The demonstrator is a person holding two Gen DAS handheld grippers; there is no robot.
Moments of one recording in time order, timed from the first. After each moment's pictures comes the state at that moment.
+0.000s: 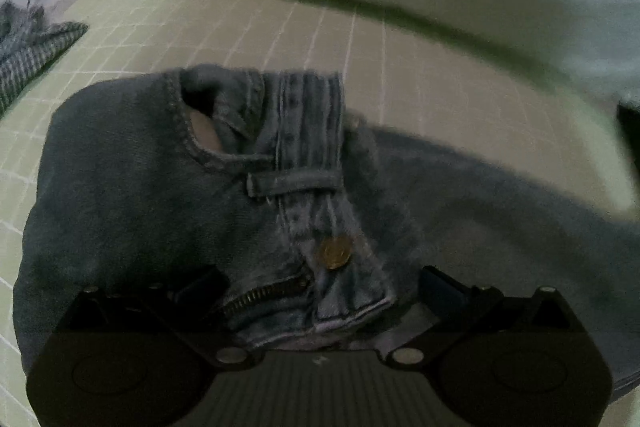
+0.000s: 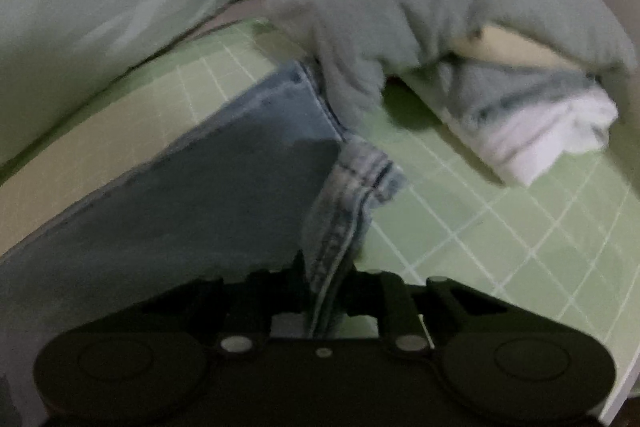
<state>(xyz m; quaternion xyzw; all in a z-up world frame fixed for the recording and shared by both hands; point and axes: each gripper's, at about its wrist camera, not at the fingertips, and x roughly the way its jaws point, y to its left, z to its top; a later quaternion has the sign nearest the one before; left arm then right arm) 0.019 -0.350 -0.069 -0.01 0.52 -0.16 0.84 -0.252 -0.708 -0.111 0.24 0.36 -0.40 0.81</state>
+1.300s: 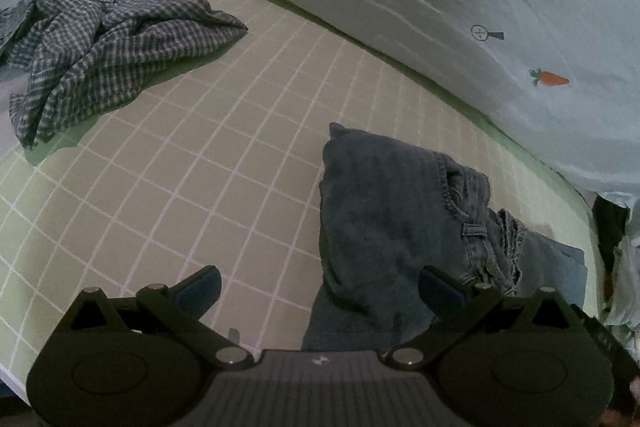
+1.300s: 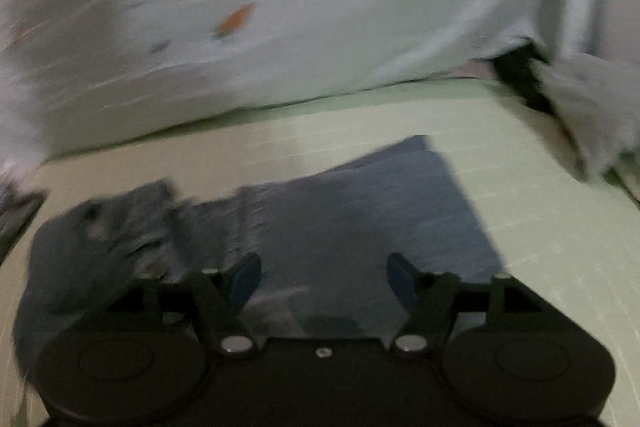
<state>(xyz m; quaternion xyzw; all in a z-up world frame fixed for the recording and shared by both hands) 0.021 -0.122 -0.026 -0.10 0.50 -0.15 0.84 -0.133 -0.447 -0.056 0.15 0.32 -0.29 0.89</state>
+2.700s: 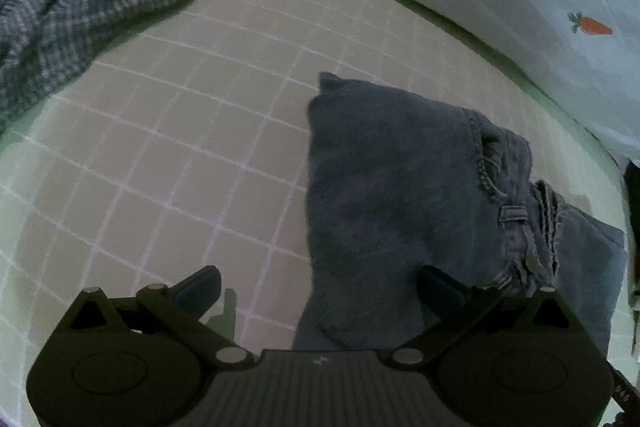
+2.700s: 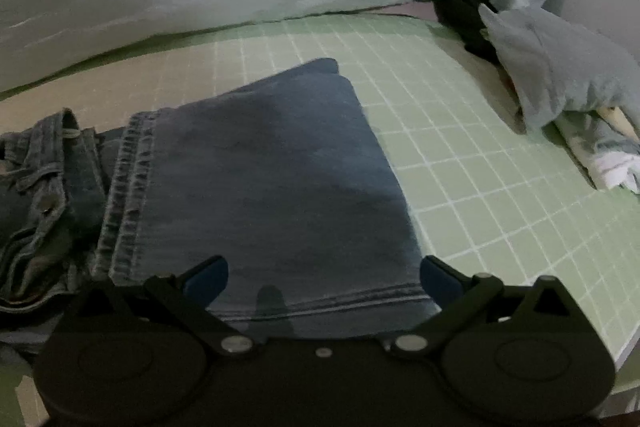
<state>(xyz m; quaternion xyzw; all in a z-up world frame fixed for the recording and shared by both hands) 0.074 -0.173 -0.076 -0.07 0.58 -0.15 0.80 -0.150 -0.481 -0.075 0.13 0.43 -0.33 0.83</state>
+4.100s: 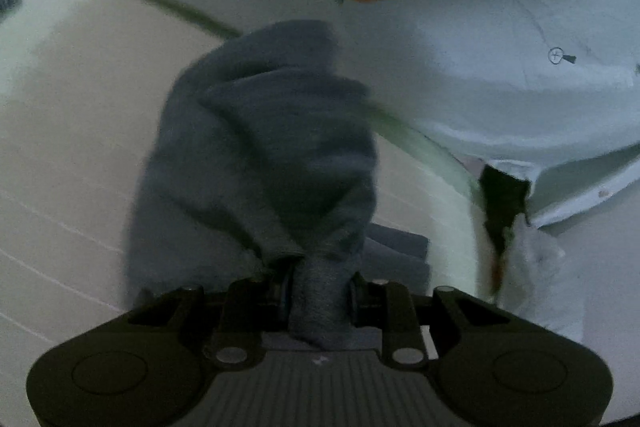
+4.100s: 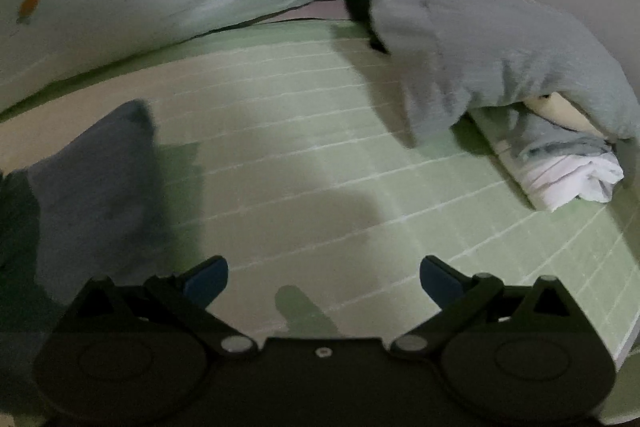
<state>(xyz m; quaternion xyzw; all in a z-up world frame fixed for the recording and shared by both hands) 0.015 -0.382 -0.029 -0.20 0.54 -0.28 0.77 -0.211 -0.635 -0.086 0.14 0.40 -0.37 0.82</state>
